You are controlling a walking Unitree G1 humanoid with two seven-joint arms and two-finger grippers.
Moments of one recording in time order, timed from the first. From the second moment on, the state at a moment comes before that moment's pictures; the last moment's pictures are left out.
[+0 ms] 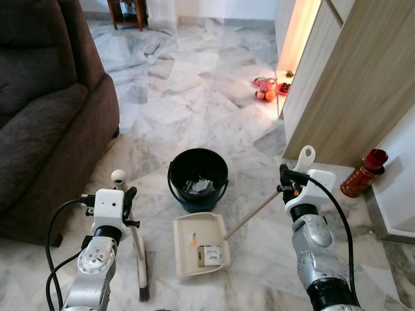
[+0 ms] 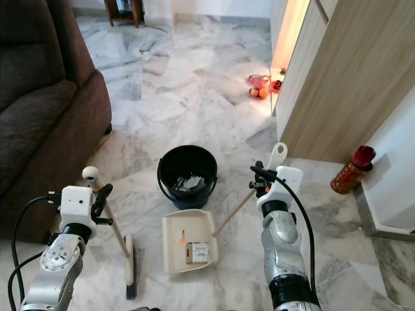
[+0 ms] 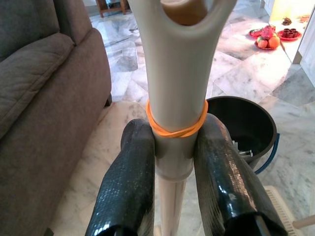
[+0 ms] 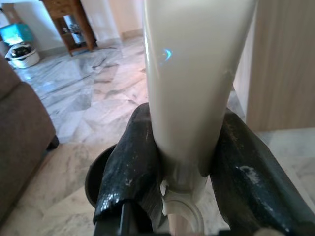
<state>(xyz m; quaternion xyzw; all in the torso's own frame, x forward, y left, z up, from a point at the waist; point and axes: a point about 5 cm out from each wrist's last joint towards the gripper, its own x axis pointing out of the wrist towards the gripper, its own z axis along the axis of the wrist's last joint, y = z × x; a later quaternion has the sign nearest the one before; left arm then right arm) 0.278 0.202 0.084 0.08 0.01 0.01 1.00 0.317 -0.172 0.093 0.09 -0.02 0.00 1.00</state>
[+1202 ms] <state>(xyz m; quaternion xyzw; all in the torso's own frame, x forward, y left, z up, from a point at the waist) 0.285 0.198 0.082 0.08 0.02 0.00 1.00 0.269 -0.158 0.190 0.09 -0.08 0.05 0.99</state>
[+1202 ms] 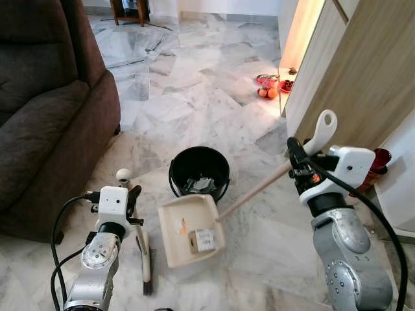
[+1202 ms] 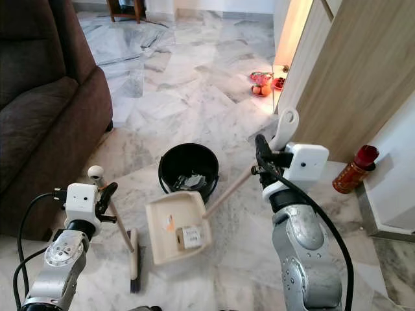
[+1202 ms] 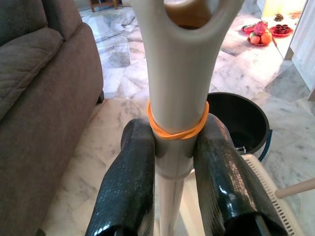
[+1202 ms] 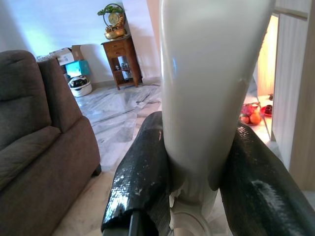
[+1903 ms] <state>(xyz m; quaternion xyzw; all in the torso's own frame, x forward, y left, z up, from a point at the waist) 0.286 0.196 0.080 0.08 0.02 -0.01 1.00 0.273 -0.151 0.243 0.10 -0.16 0.05 0.98</state>
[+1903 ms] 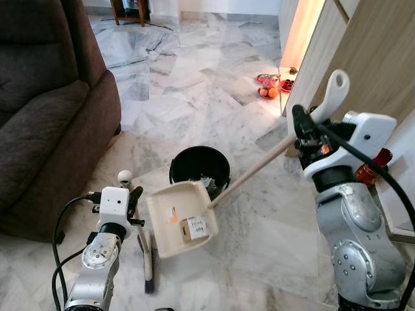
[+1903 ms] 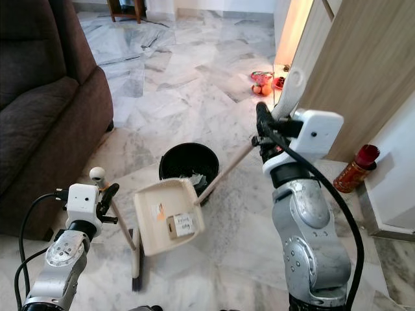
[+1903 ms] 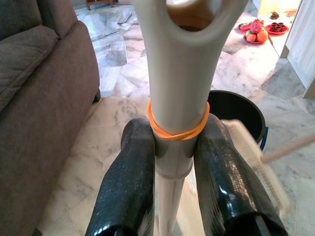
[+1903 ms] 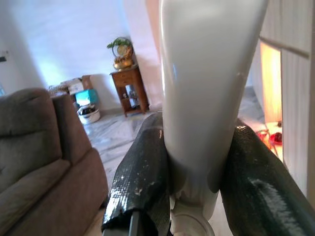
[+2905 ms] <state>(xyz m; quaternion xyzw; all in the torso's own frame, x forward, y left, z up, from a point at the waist) 0.284 0.195 0.078 0.07 0.02 -0.01 1.00 0.281 -0.137 0.237 0.12 -0.18 0.05 0.98</state>
